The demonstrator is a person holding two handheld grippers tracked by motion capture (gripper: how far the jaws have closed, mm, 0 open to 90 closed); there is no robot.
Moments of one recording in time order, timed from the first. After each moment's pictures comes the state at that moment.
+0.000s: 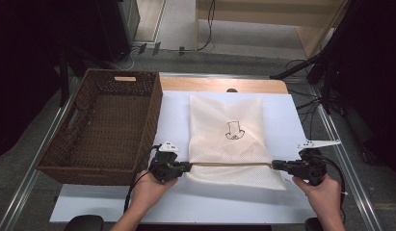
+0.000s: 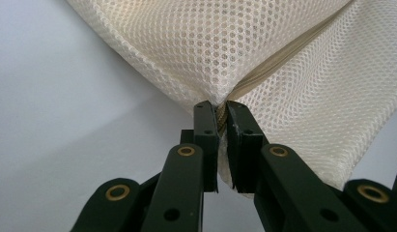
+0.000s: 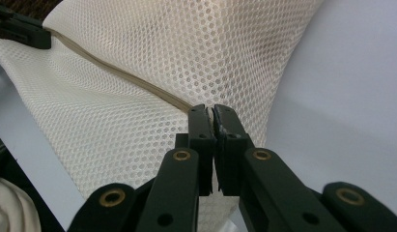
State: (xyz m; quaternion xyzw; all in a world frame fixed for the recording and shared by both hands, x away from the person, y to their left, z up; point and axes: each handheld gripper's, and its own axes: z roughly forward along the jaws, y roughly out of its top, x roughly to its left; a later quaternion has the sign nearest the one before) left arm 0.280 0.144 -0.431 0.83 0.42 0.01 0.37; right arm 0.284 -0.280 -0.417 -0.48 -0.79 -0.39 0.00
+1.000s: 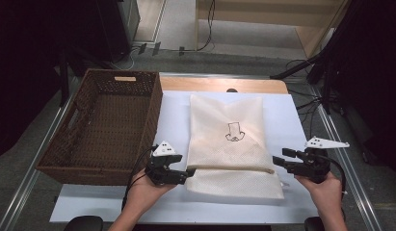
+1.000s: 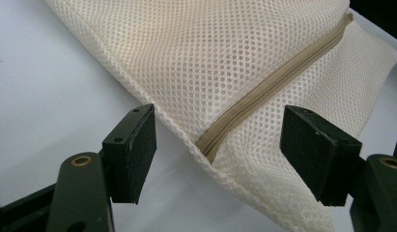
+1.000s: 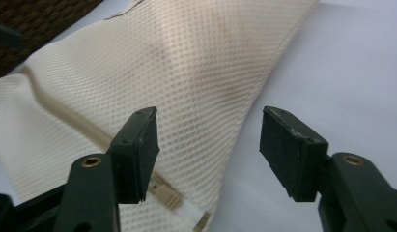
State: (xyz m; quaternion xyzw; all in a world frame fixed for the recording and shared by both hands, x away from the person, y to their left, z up) left arm 0.268 0.150 -0.419 0.82 0.39 0.05 0.41; right arm 0.289 -0.292 -0.422 -0.46 -0.76 -0.45 -0.08
